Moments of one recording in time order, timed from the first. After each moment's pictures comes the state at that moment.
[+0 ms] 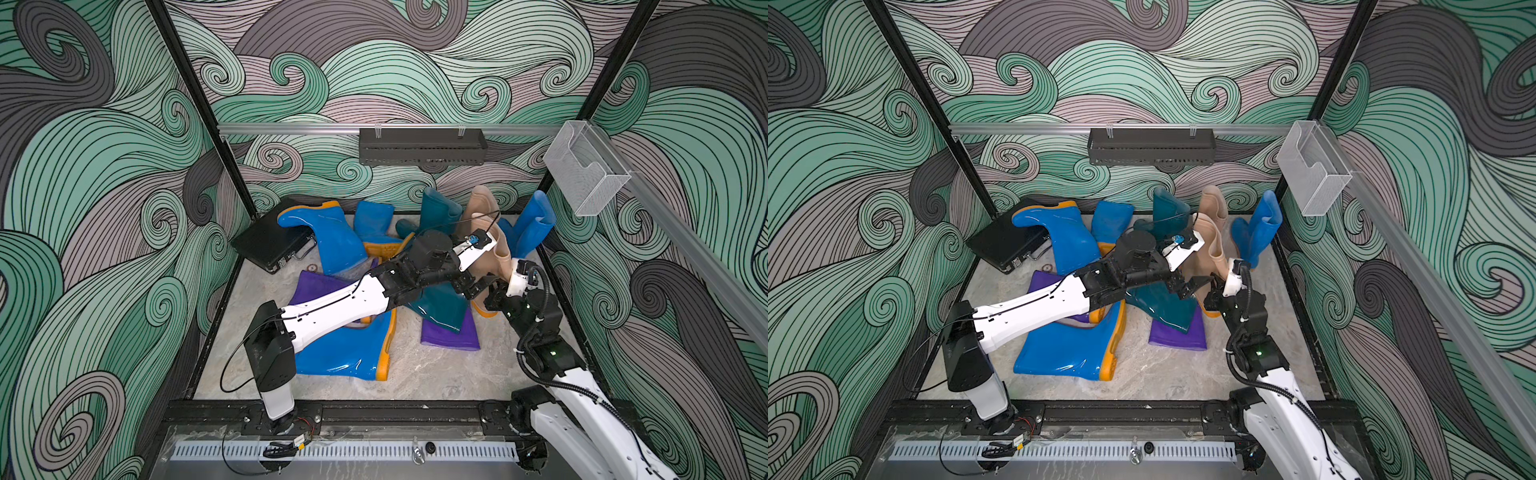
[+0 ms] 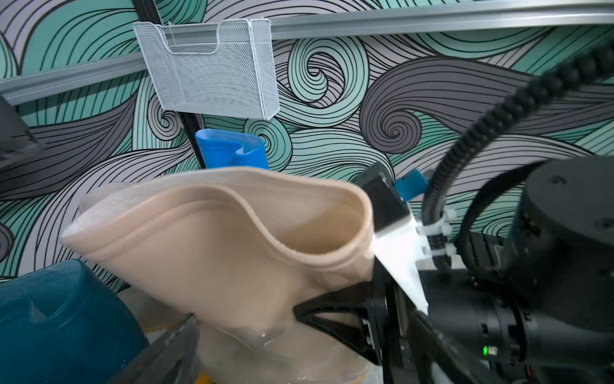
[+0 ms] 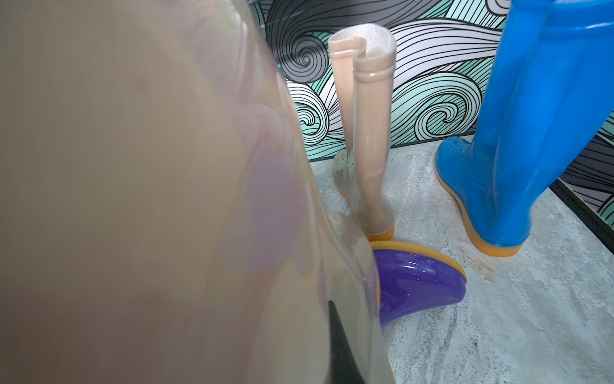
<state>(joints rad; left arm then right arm) -1.01 1.75 1.60 -0.06 0.14 0.11 0.26 0.69 0.43 0.03 0.07 0.24</state>
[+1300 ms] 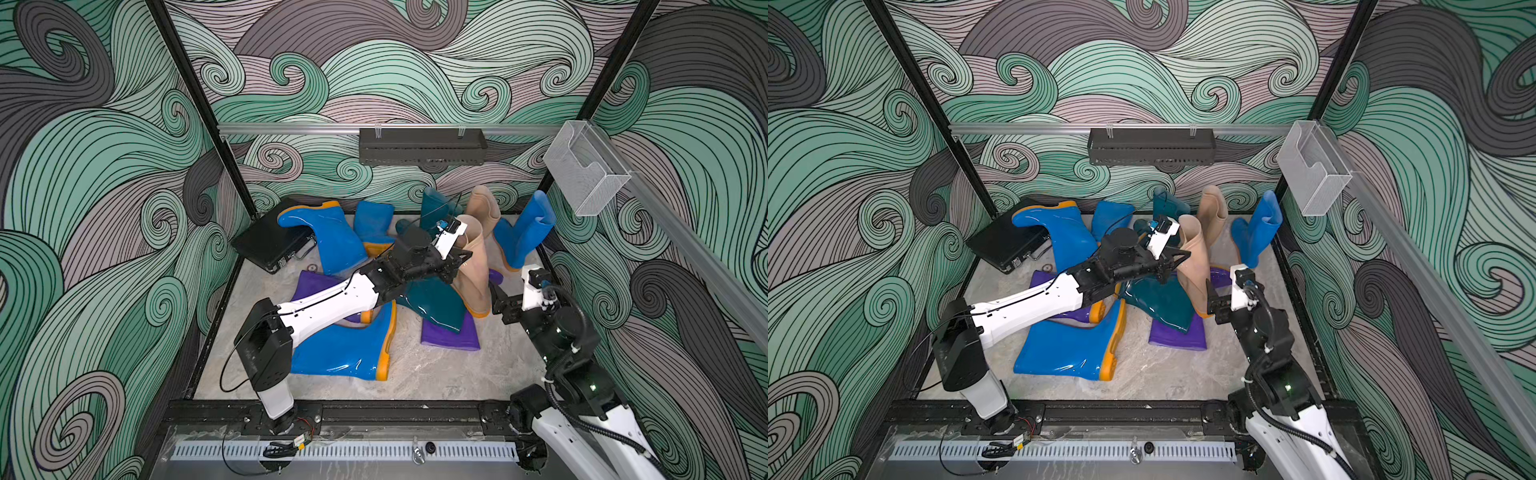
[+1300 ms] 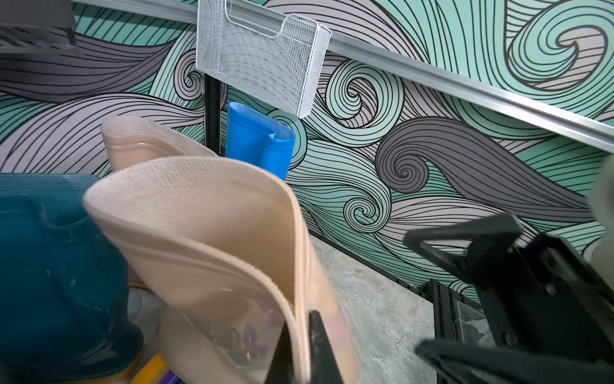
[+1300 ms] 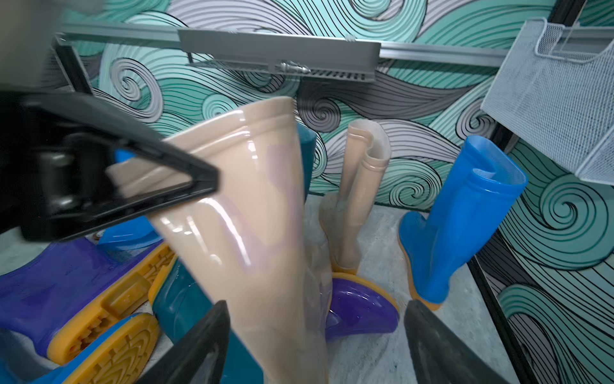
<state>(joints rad) -0.91 1.68 1.42 0.10 0.20 -0.17 0.36 0.52 0.70 -0.33 0.19 -0.05</state>
